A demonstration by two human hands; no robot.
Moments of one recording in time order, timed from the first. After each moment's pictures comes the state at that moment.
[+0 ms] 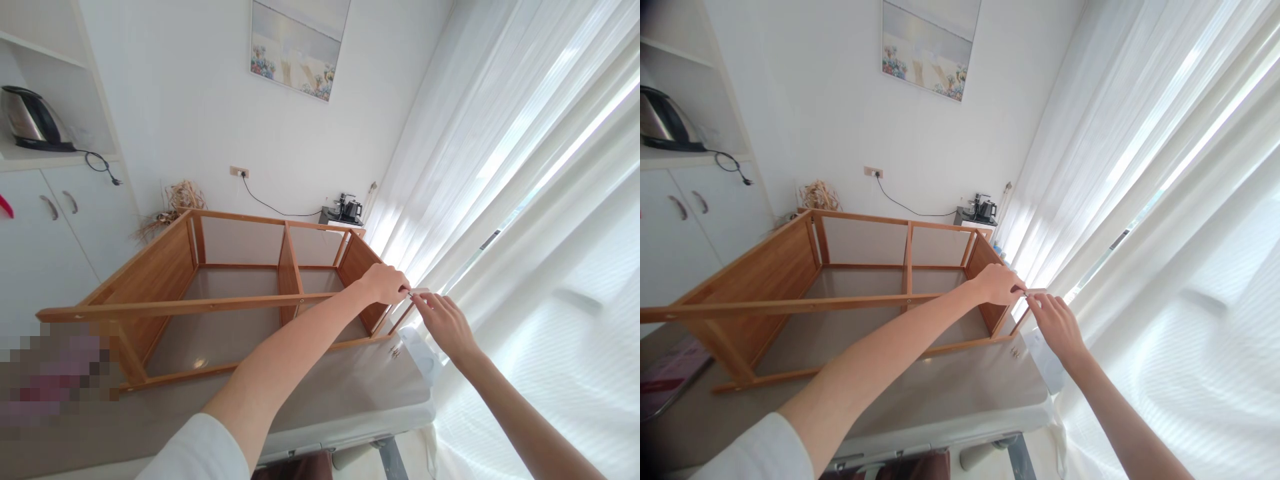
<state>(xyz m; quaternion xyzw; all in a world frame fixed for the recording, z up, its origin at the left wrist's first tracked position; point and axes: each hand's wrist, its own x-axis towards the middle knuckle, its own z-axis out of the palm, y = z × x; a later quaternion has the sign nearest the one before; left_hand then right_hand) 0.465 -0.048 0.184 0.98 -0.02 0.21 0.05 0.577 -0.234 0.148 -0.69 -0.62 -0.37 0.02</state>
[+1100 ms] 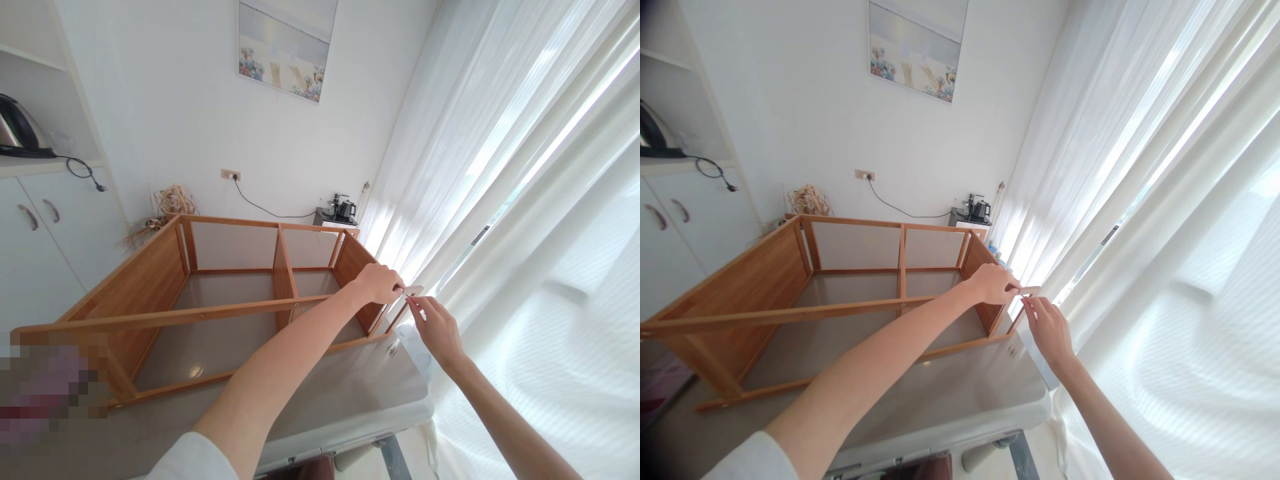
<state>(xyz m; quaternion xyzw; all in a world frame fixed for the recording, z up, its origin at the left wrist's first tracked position) 0.460 -0.050 0.188 0.98 -0.01 0.19 0.06 0.563 -0.233 0.123 -0.76 -0.52 -0.33 0.20</state>
